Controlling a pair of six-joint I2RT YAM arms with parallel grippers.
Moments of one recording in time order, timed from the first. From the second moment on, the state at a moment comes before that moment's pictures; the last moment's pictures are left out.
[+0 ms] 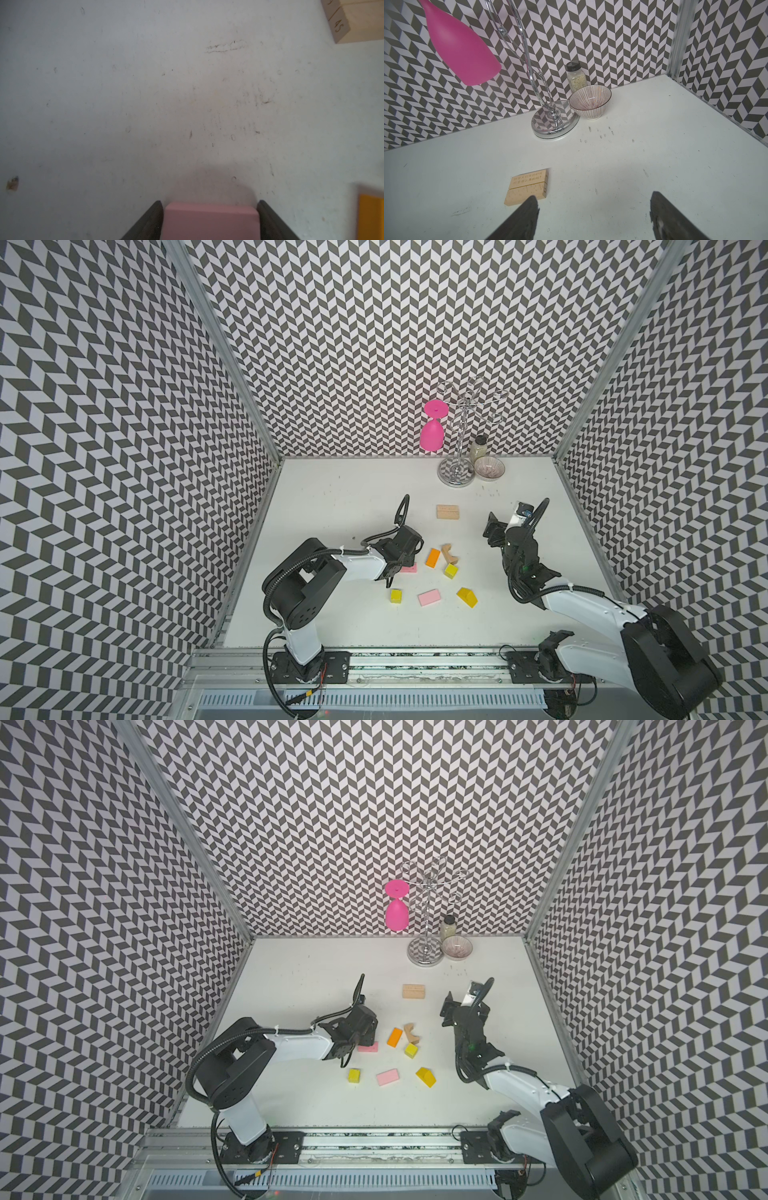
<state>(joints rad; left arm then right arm) -0.79 1.77 0.85 -0.04 -0.41 -0.49 0.46 1.19 0.41 0.48 0.57 0.36</state>
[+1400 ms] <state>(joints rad) -0.66 1.47 0.82 0.35 -0.08 -0.07 0.46 1.16 0.39 0.49 0.55 0.36</state>
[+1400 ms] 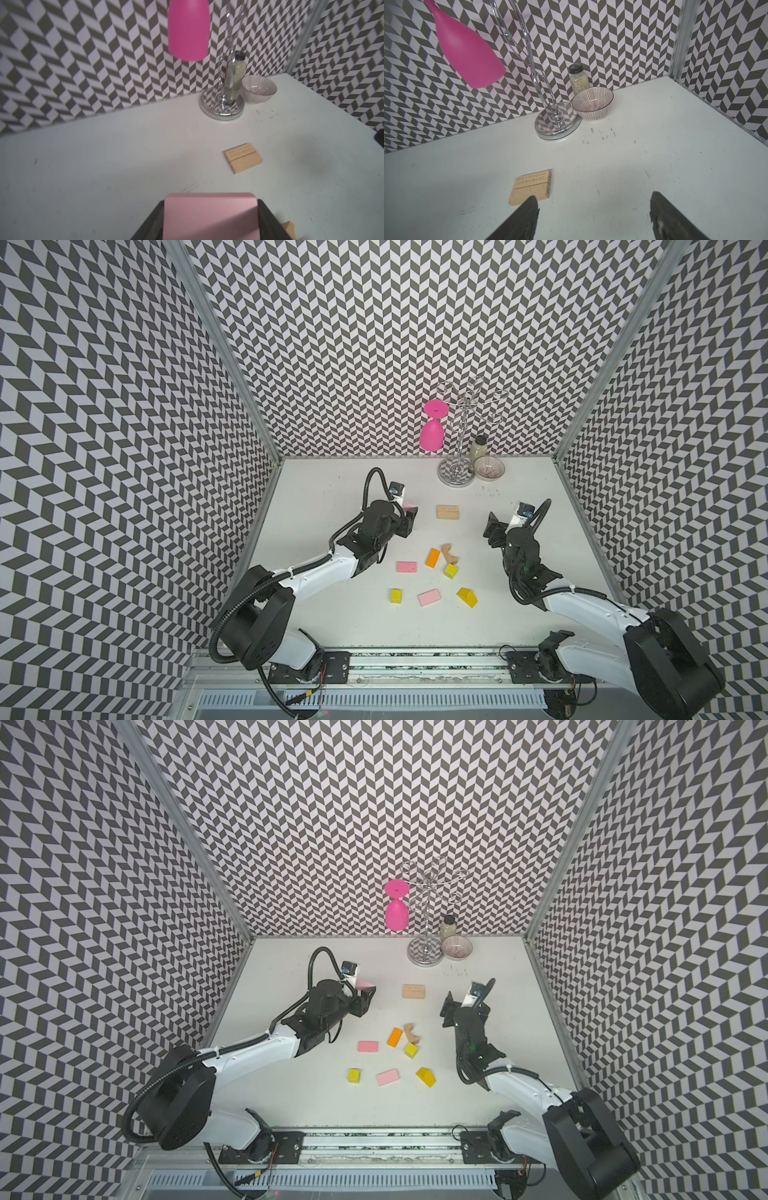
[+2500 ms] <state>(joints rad) -0.60 2.31 1.99 -0.59 0.64 0.98 0.46 0.99 0.28 0.52 0.54 0.36</state>
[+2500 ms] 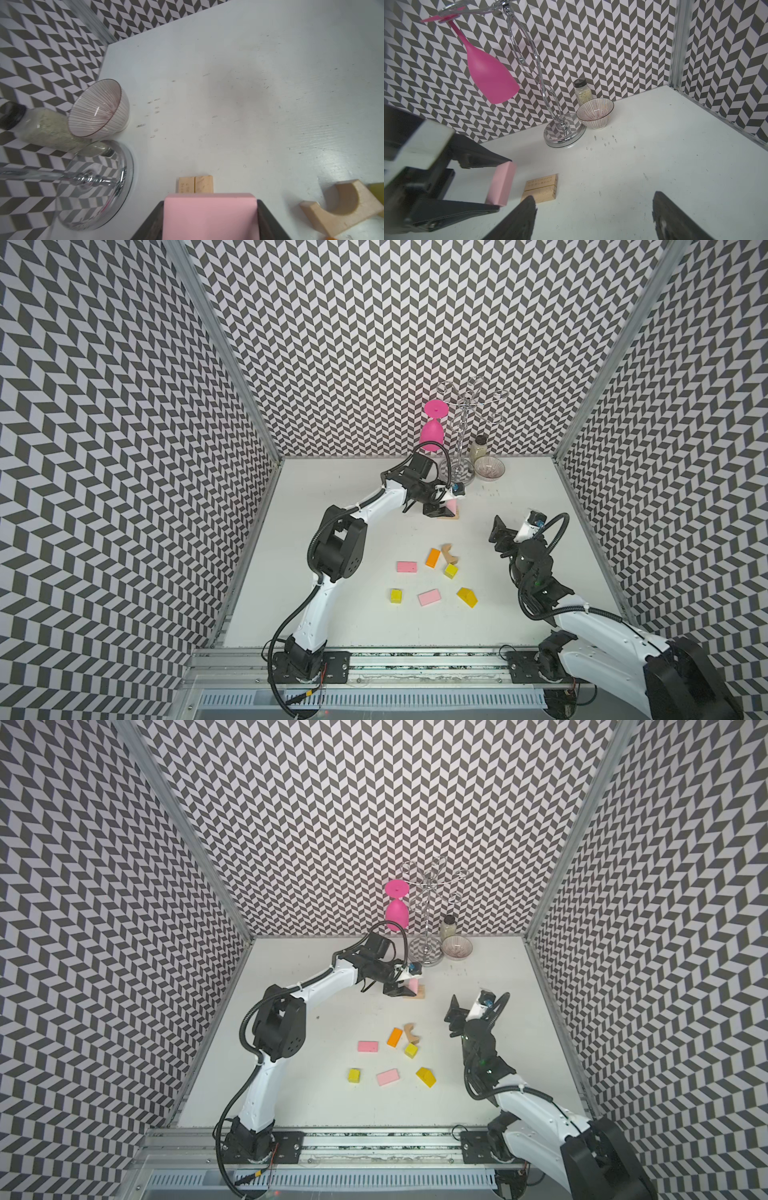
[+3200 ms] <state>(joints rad) -0.60 2.55 2.33 -0.78 0.59 0.97 0.46 0.96 0.27 0.52 0.52 0.37</state>
